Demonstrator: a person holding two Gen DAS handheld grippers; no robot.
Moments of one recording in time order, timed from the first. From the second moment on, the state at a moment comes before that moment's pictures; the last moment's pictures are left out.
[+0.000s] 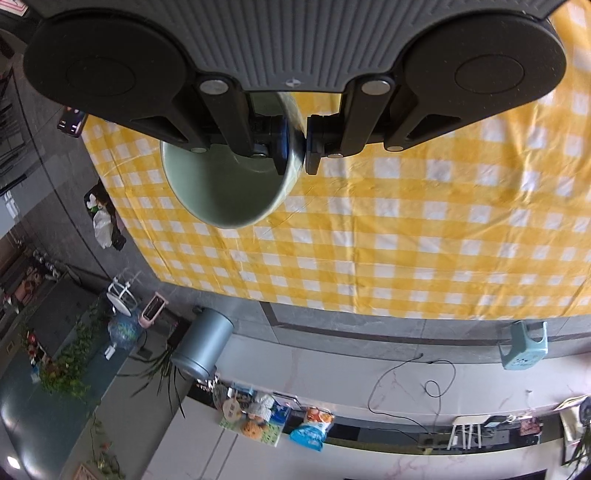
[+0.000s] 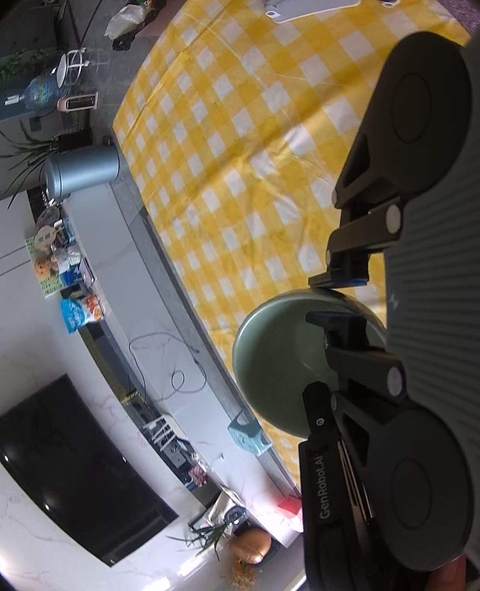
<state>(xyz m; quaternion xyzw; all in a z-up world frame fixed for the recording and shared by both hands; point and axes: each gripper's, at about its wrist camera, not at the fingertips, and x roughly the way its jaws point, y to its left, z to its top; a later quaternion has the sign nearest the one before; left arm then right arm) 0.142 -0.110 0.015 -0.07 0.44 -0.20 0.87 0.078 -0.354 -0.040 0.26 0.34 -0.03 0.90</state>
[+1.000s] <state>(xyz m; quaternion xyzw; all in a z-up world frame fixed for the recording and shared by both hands) 0.072 -0.047 -0.042 -0.15 0.49 -0.16 0.84 0.025 -0.306 -0.070 0.23 0.41 0.00 0.88</state>
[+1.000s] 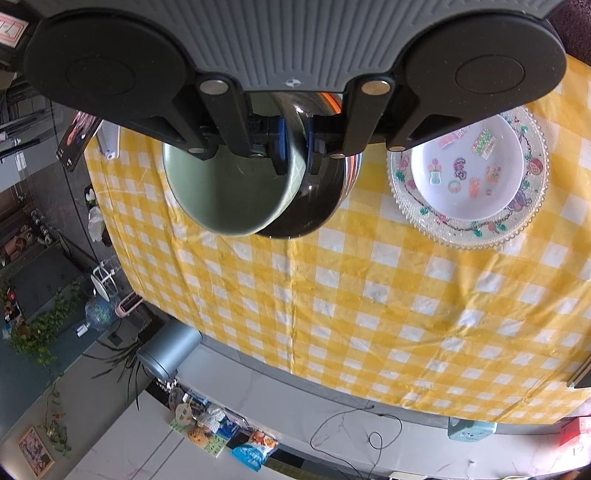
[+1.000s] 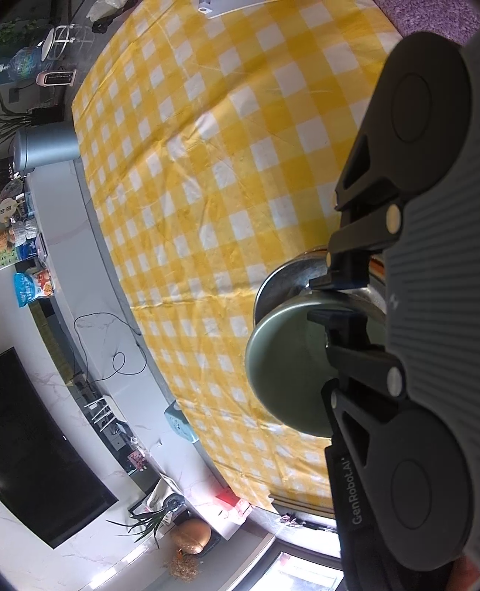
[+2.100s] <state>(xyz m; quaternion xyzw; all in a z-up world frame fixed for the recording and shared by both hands) 0.078 -0.063 -0.048 -0.05 0.49 -0.17 0.85 0.045 -0.283 -0.082 0.08 0.43 -0.01 0.90</state>
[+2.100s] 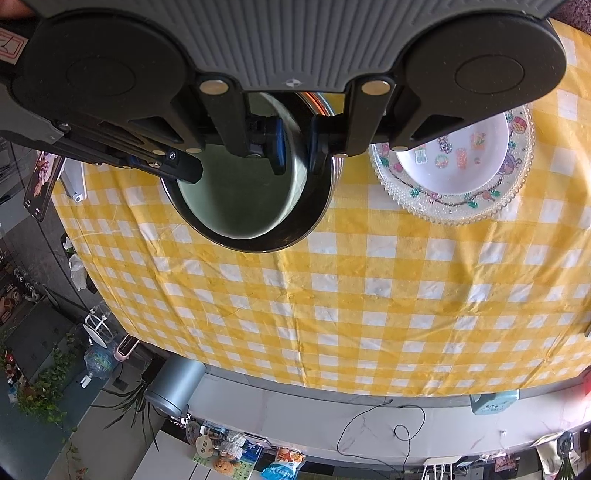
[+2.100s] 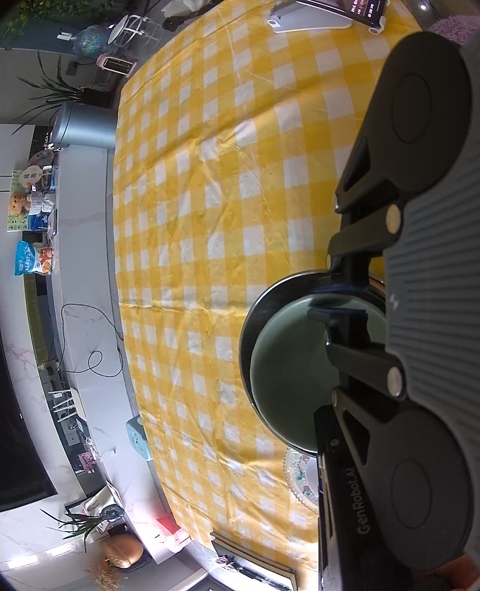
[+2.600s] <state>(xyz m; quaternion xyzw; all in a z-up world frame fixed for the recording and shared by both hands) 0.071 -0.067 -0.024 0.00 0.43 -0.20 0.88 0.039 -0.285 -0.072 0.09 0.40 0.01 0.91</state>
